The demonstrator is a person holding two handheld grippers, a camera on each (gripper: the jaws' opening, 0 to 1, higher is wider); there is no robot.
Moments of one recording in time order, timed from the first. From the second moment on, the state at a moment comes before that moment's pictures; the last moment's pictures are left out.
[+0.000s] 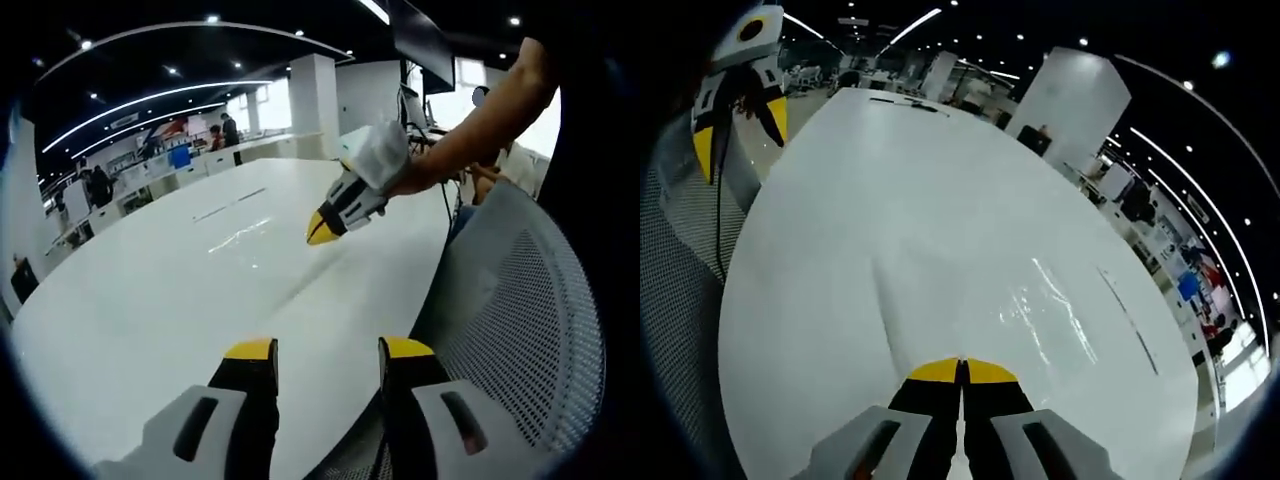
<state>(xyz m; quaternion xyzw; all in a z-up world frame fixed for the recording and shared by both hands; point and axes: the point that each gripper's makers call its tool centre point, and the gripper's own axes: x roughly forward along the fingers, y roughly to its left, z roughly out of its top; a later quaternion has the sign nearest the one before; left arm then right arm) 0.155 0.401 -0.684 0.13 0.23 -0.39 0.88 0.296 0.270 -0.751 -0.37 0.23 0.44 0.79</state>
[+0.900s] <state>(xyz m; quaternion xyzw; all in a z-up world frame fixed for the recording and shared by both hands) 0.155 0.398 -0.684 0.13 0.23 -0.40 0.88 0.268 0.261 -0.747 -0.23 0.27 0.43 0.83</state>
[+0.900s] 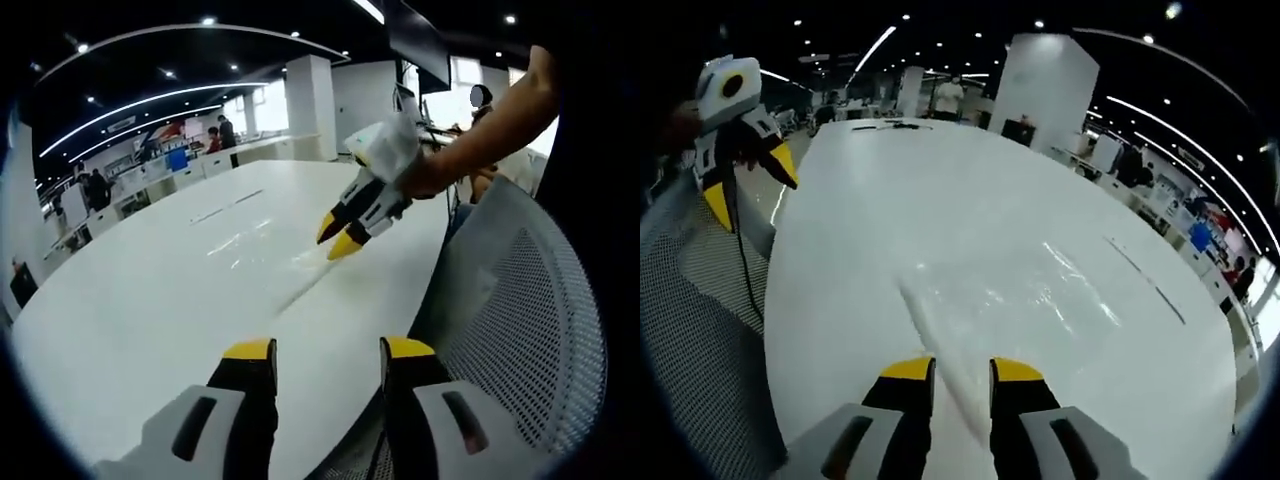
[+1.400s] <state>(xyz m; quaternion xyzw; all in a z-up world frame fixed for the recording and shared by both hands) 0.163 0.418 -0.697 0.11 0.23 -0.39 0.88 0.238 0.218 -0.716 -0.19 0.28 0.41 0.85</state>
